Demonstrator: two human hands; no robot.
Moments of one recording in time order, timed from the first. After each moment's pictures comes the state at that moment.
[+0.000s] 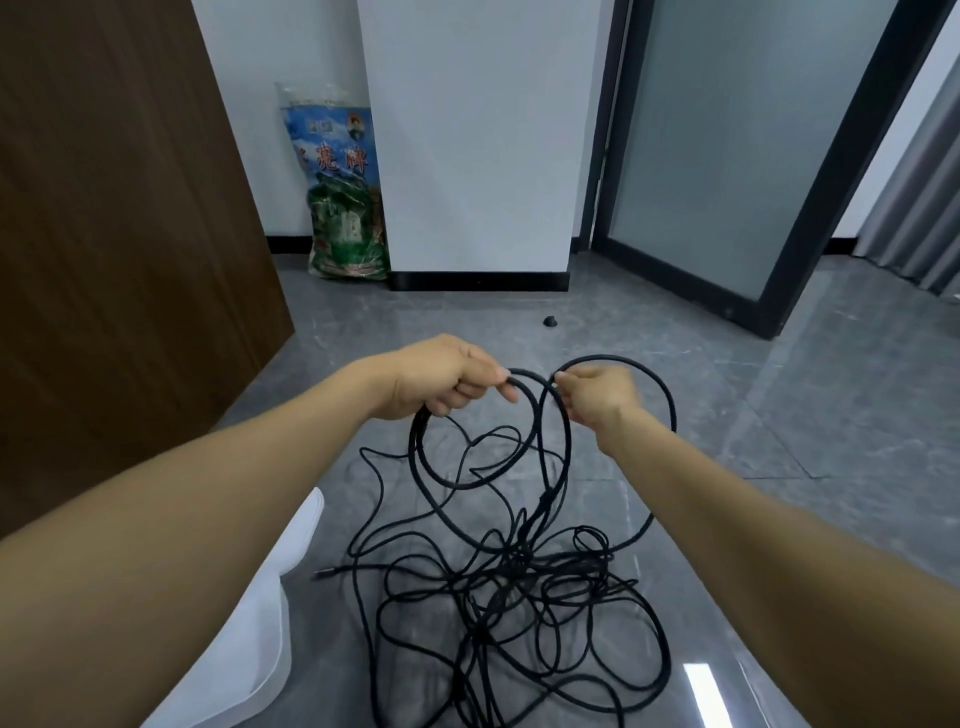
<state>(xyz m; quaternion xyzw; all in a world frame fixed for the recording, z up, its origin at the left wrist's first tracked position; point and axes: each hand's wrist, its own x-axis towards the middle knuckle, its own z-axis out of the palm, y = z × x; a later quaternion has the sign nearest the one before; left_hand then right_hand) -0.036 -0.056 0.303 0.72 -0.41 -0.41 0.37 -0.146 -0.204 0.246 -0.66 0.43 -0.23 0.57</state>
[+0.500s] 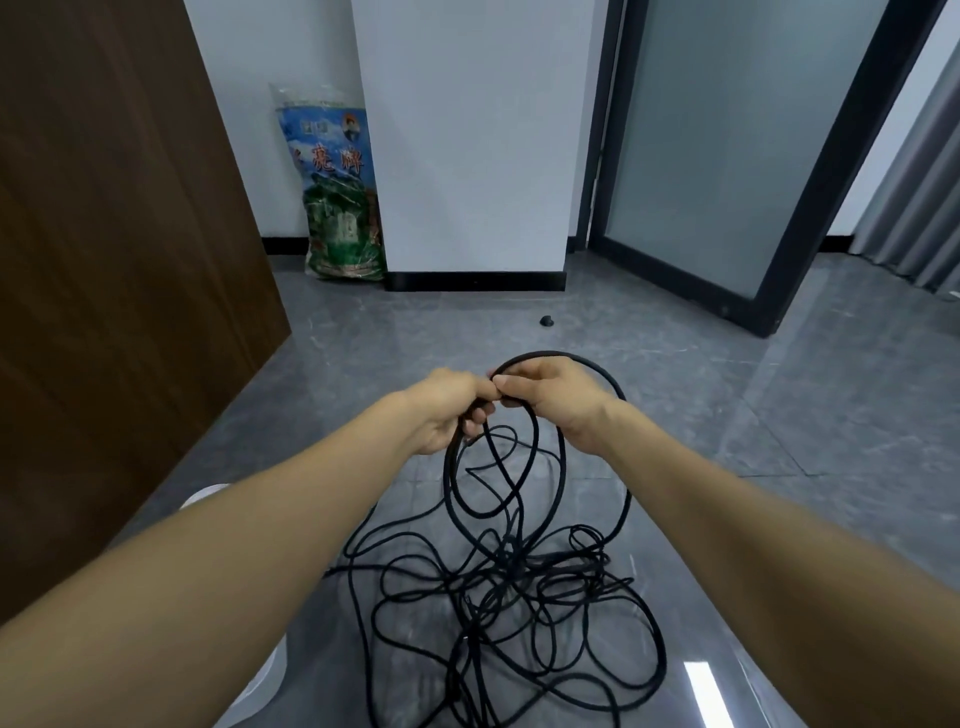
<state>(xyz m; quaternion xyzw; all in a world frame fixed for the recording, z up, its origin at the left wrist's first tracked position) -0.059 -0.080 0.266 0.71 -0.19 -0.40 0.54 -0.148 -0.184 0.257 -0.76 0.21 -0.13 0.60</state>
